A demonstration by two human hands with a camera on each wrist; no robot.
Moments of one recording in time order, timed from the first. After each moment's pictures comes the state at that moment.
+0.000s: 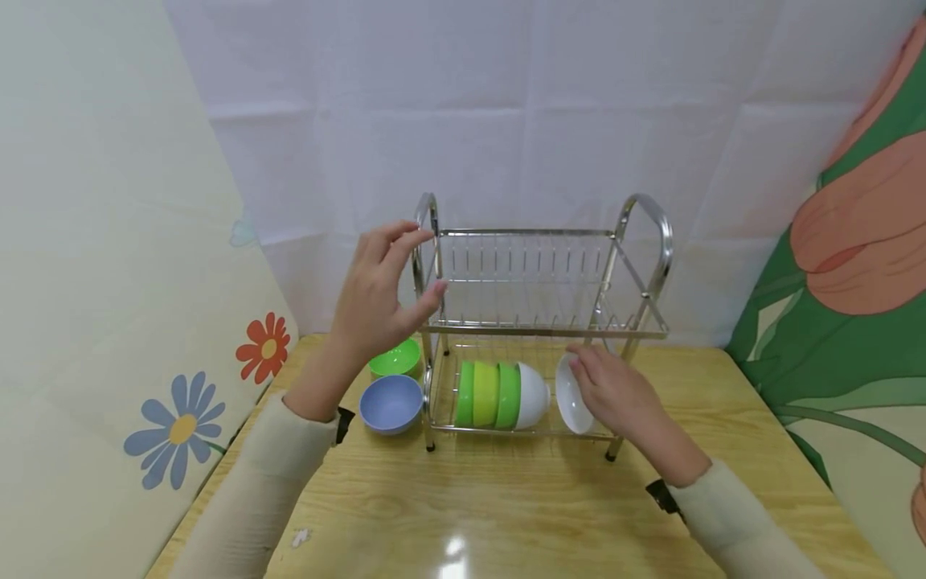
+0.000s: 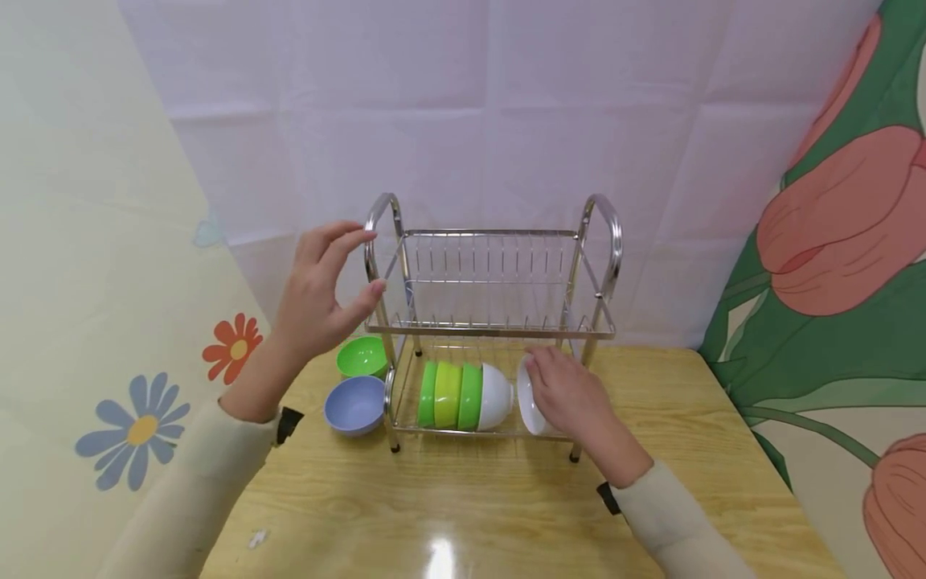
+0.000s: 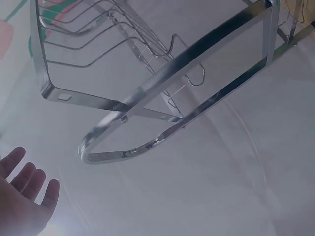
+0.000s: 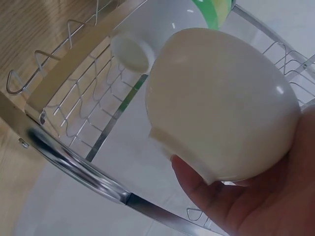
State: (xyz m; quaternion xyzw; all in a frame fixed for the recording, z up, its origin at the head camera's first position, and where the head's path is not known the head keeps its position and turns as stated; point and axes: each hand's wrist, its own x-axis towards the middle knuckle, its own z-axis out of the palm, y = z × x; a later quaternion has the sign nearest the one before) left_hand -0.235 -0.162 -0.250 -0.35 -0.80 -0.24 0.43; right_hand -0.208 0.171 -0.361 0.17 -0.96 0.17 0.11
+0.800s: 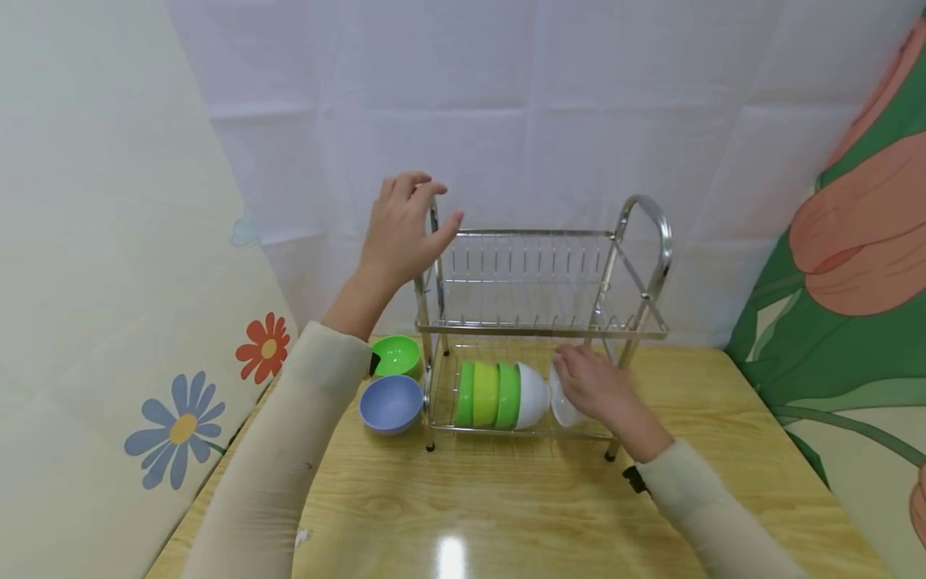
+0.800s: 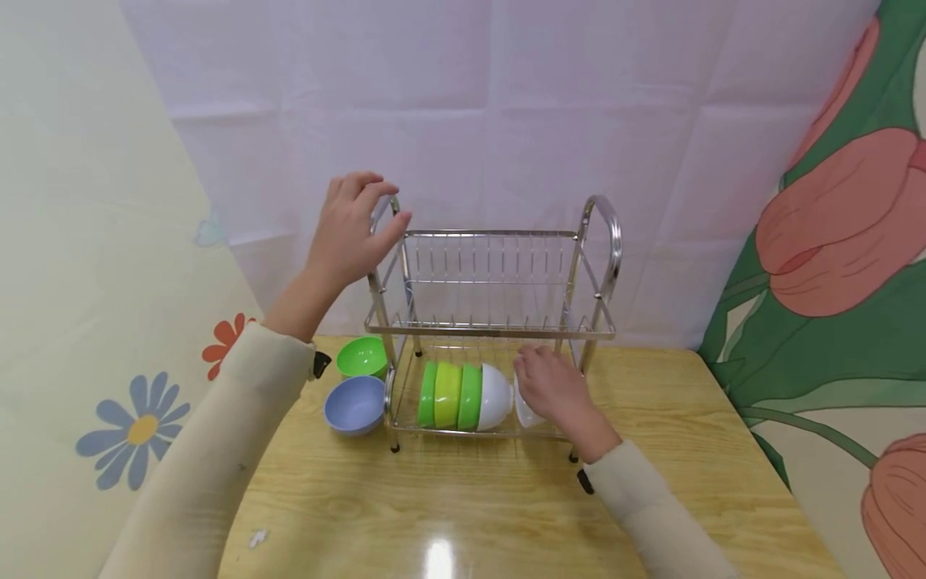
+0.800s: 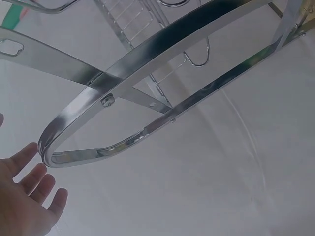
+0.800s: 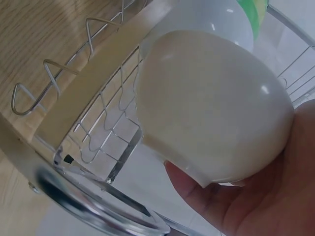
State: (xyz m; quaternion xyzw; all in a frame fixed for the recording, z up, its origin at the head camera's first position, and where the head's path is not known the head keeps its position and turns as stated) left_hand -0.301 -0.142 -0.208 -0.22 -0.90 -0.20 0.33; right_hand -0.241 0.158 -0.384 0.11 -0.98 0.17 0.03
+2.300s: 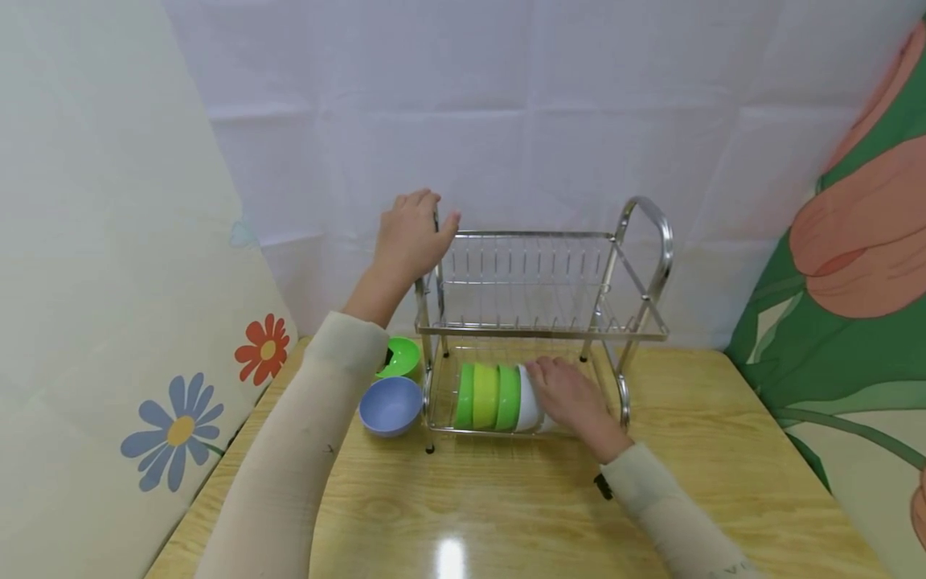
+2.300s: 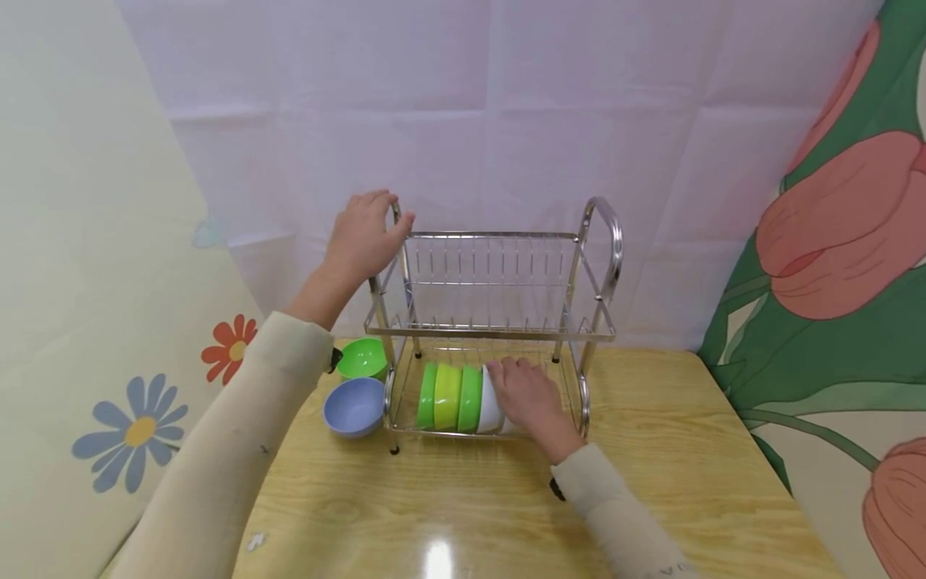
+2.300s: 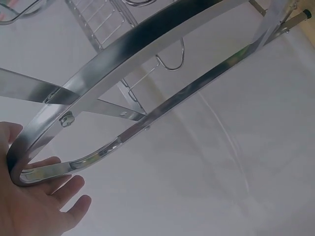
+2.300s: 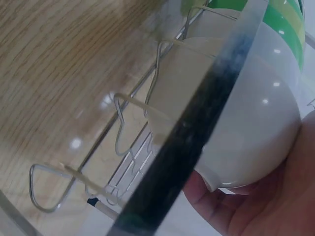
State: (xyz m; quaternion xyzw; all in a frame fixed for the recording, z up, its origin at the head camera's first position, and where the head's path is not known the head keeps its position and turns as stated) left_hand -0.328 -0.130 -0.213 -0.11 -0.97 -0.16 0.17; right_hand -0.258 0.128 -0.424 0.10 -0.98 0.18 0.03
